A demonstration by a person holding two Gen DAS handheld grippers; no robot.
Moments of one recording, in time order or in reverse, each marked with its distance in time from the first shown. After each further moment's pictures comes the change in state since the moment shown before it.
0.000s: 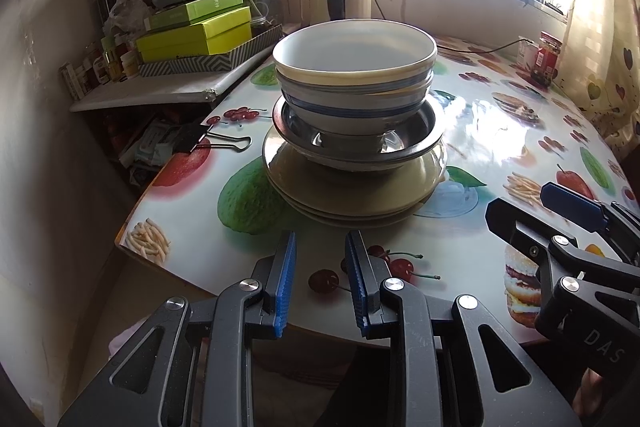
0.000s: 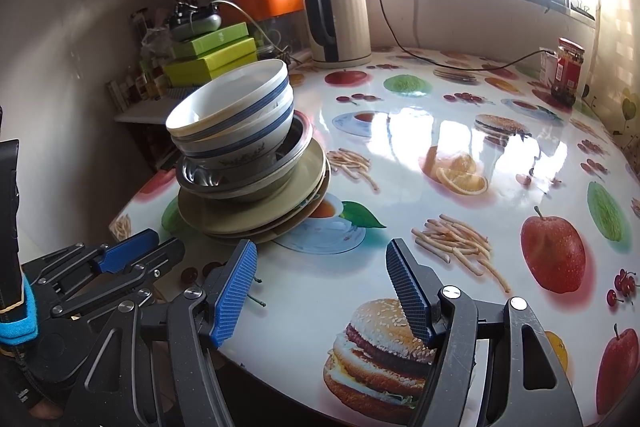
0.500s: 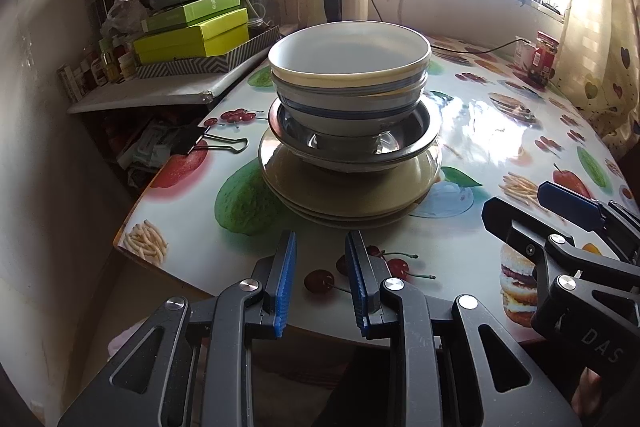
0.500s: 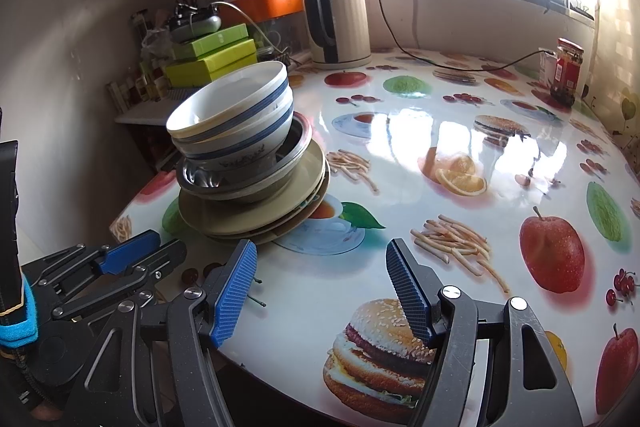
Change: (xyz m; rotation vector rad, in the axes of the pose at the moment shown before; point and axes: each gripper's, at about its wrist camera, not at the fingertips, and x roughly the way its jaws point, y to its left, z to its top) left arm -0.001 0.000 0.000 0.005 -0.002 -0.008; right arm -0.001 0.000 0.000 0.001 -0.002 0.000
